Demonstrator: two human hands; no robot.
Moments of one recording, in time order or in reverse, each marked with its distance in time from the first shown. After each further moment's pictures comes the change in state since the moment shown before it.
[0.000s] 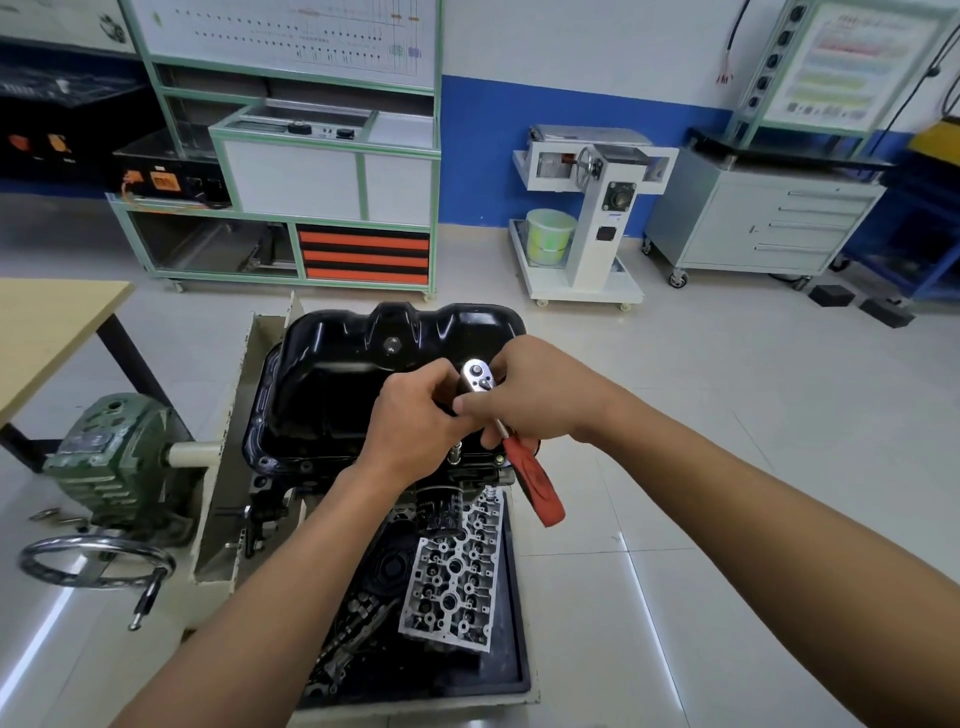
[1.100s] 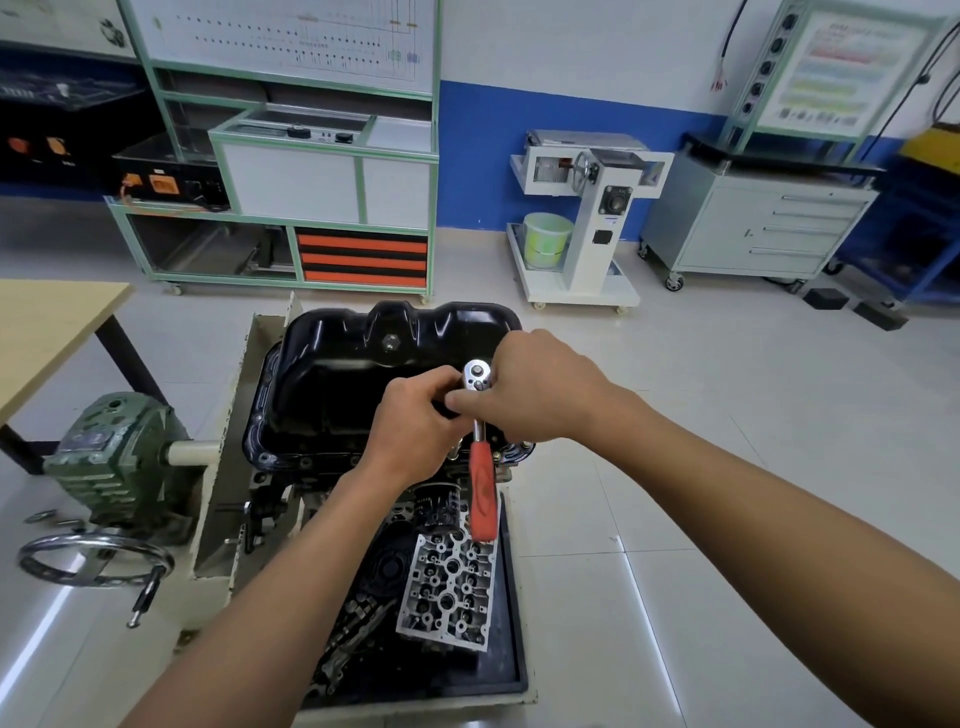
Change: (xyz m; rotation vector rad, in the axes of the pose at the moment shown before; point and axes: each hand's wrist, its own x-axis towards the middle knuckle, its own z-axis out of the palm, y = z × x) left_hand -0.006 0.001 0.004 -0.017 -0.005 0.033; right_hand -0.004 -0.002 0.007 -0.351 0.232 -0.041
